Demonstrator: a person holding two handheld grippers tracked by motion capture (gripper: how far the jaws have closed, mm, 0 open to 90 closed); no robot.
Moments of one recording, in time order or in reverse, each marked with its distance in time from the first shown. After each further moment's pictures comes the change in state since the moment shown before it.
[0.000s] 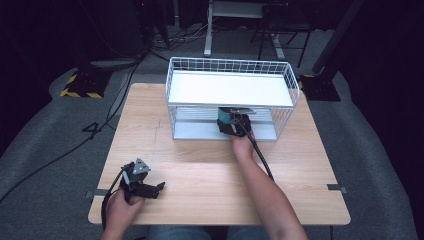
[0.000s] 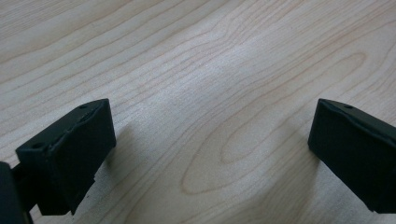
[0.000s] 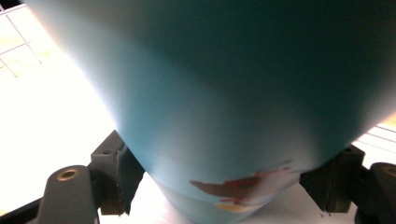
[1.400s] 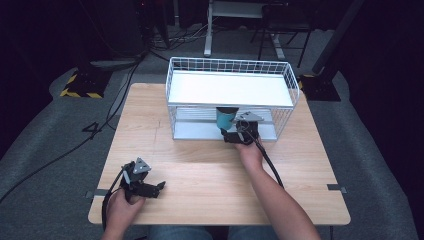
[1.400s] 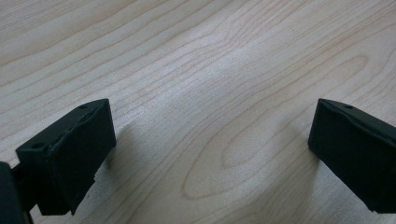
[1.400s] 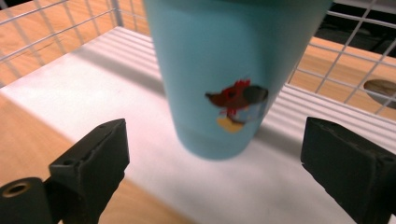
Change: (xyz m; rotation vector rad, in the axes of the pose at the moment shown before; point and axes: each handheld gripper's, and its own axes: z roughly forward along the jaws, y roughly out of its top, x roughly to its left) left arm 0.001 0.002 0.001 0.002 0.003 0.001; right arm 0.006 -0.006 -0.052 0.017 0.039 -0.060
